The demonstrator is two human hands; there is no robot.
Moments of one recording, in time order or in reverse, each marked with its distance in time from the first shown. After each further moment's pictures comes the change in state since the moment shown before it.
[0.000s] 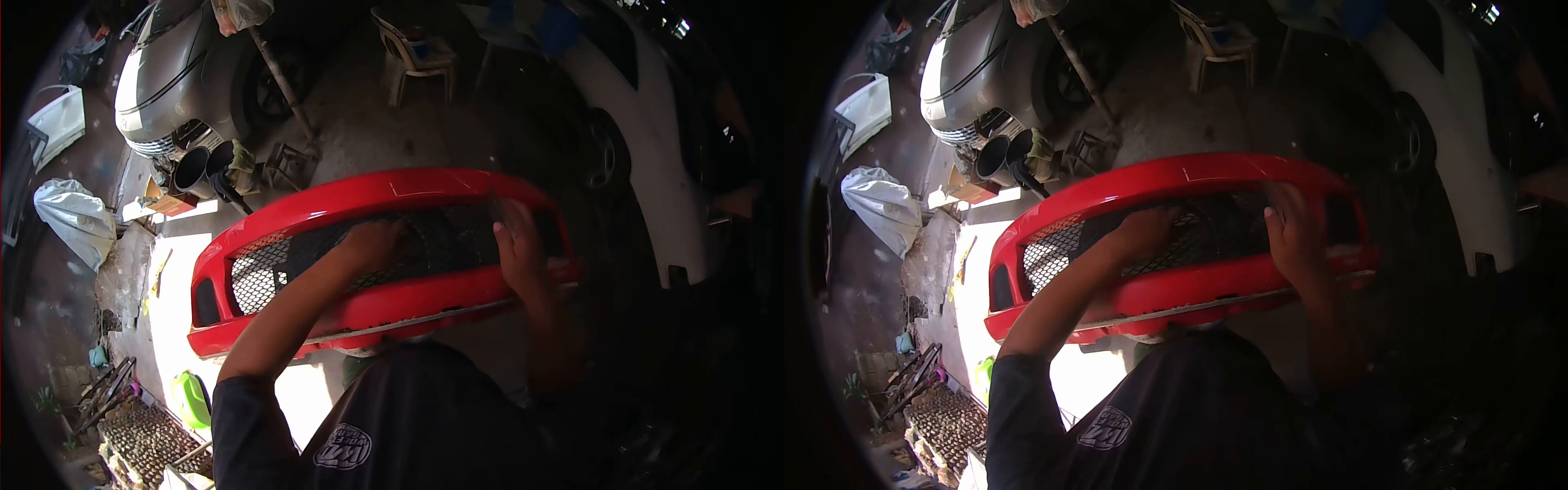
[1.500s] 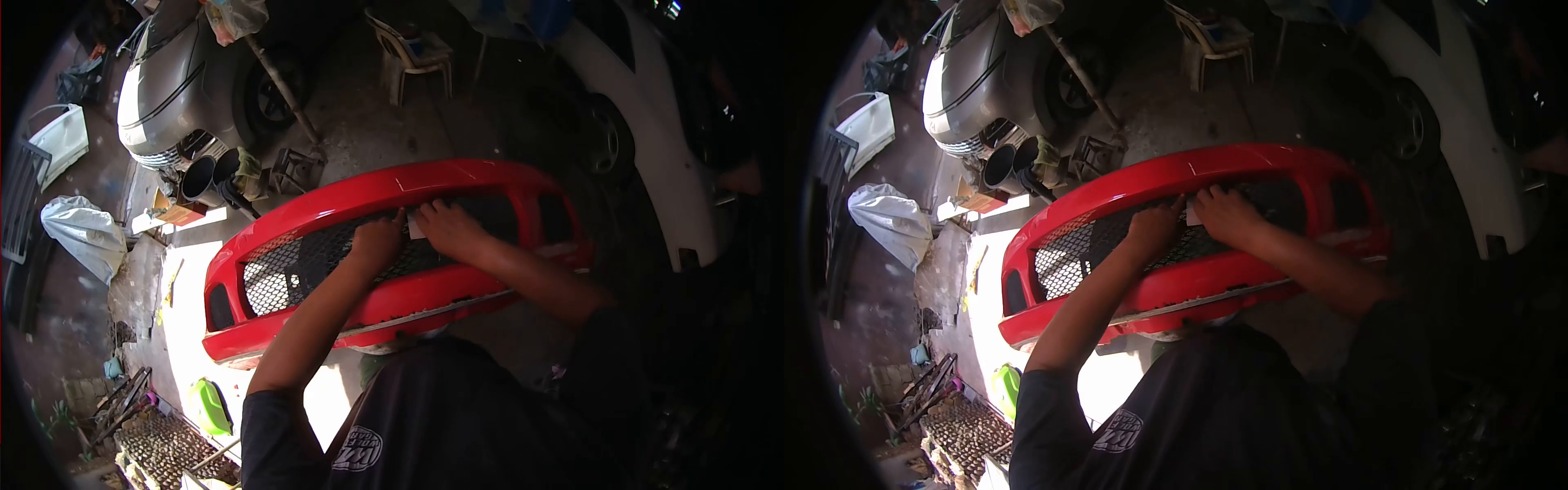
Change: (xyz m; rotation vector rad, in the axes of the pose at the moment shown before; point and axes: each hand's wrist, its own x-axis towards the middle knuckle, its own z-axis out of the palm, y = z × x) left_hand -0.001 0.001 0.020 0.214 0.127 -0.145; right_hand 0.030 0.034 0.127 -0.777 -0.316 -0.663
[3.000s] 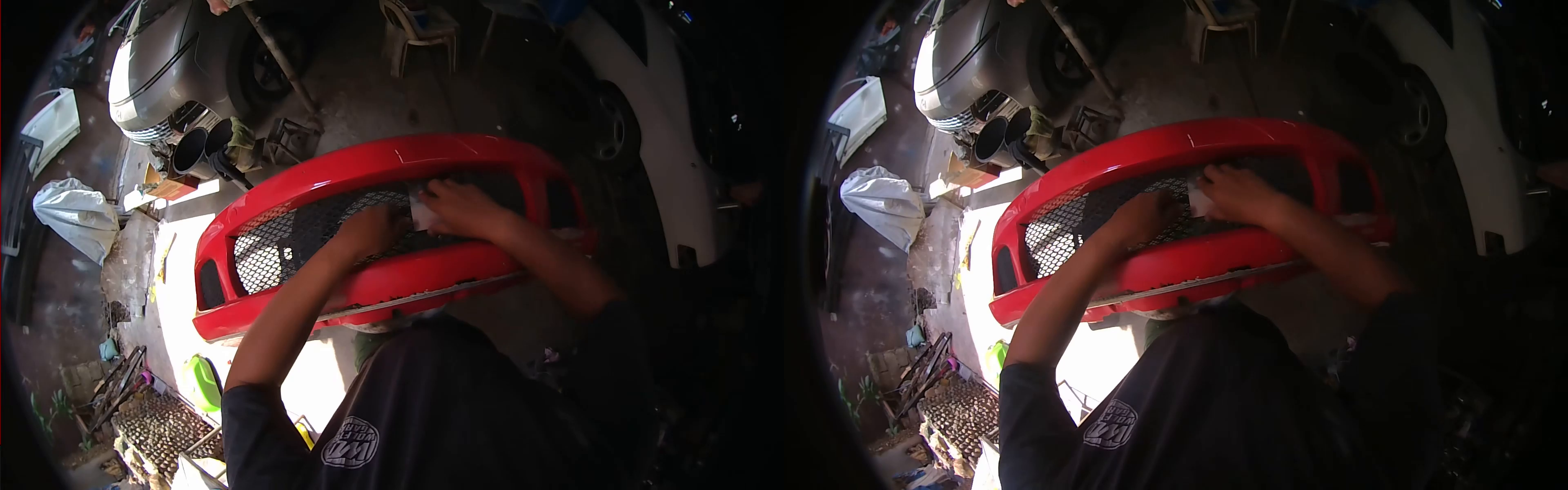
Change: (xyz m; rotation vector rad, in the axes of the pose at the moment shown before) left_hand -0.032 -0.011 -0.015 -0.468 -0.135 -0.017; right_hand -0.002 0.017 -0.011 0.425 -0.372 0.012
